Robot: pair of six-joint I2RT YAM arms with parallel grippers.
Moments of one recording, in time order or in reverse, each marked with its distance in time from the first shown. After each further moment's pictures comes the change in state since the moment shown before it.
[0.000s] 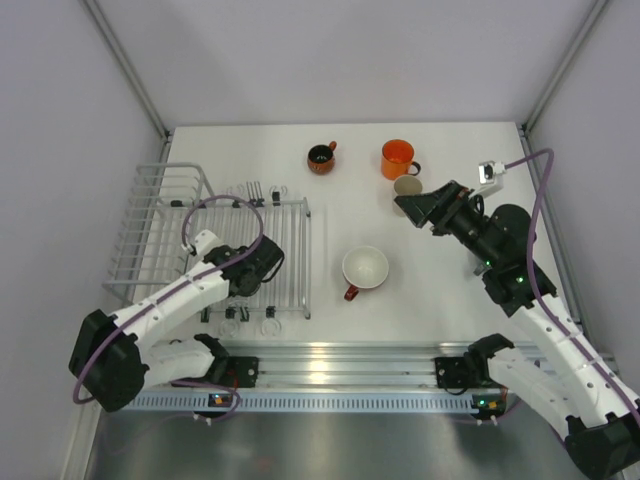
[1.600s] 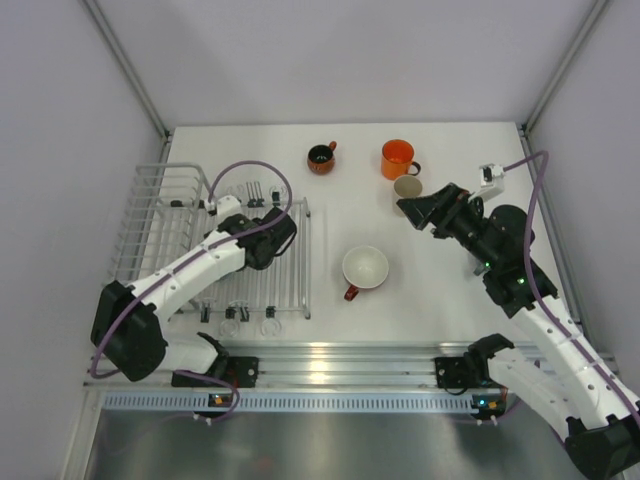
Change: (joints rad) left arm 0.027 0.195 0.254 -0.126 -0.101 0.313; right arm 0.000 -0.010 0.000 -0.067 0.045 -0.040
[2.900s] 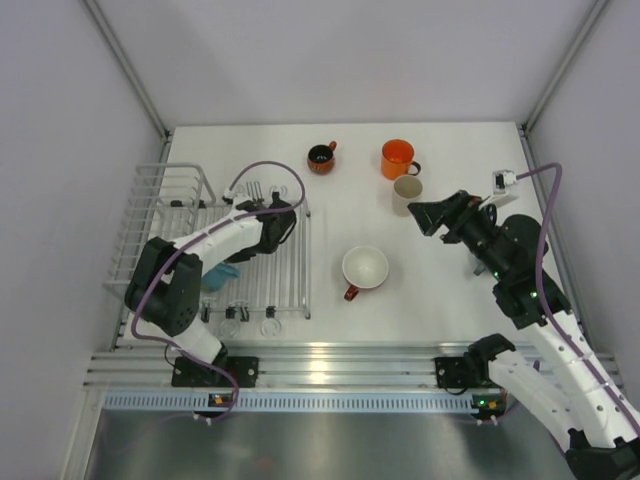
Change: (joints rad) left arm 0.133 0.293 0.057 0.078 -0.049 0.346; right arm 0.000 -0.101 0.013 -0.097 0.075 -0.099
